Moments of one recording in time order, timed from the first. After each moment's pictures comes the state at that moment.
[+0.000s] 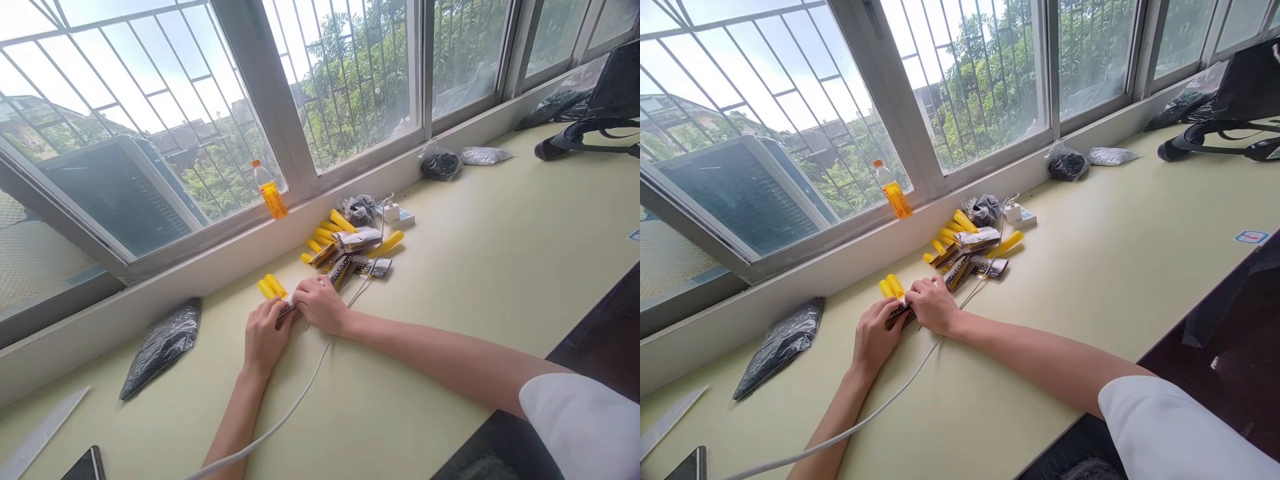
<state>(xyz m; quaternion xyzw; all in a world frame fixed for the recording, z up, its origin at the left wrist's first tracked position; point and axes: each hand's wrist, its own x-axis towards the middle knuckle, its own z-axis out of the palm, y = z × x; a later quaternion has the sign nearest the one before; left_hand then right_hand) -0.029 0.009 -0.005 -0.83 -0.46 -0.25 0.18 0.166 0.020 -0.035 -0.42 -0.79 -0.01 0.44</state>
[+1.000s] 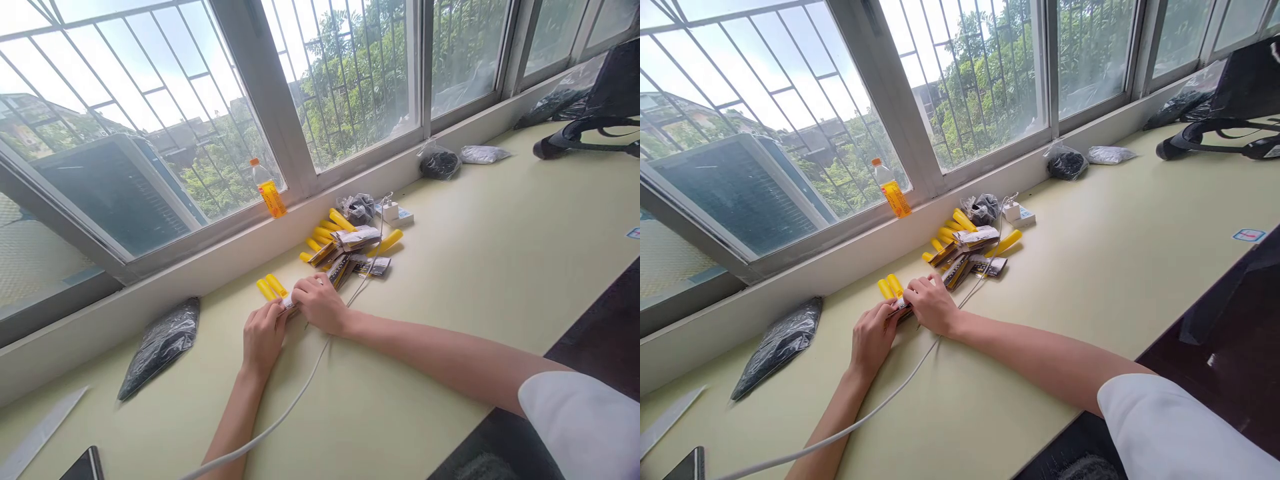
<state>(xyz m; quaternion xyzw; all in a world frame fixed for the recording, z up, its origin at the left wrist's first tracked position) -0.029 0.007 -0.002 -0.83 -0.45 -0.24 0.21 0.166 0.022 -0.036 -0.41 -0.80 -0.06 0.44</state>
